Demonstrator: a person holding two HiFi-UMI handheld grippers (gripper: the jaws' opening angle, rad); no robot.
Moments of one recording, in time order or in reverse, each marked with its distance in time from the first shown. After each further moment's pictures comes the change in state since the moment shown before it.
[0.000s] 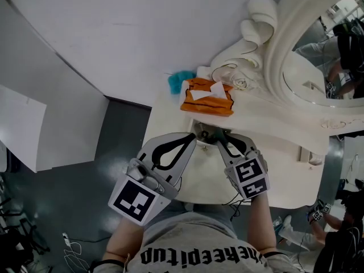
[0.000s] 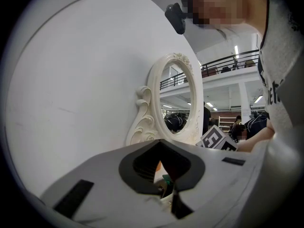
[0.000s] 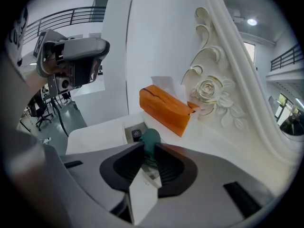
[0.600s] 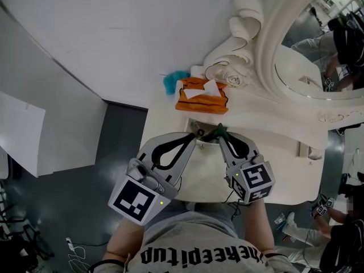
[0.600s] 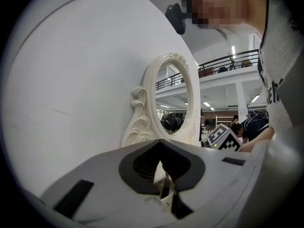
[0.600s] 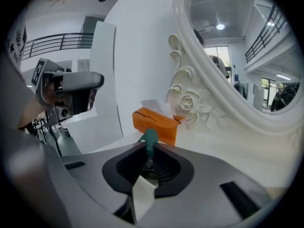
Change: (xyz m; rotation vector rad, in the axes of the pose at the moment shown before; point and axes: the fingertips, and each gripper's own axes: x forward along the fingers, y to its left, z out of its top) left arm 0.004 -0.012 0.005 0.024 -0.001 -0.033; right arm -0.030 -0.010 0.020 0.204 -0.258 -0.061
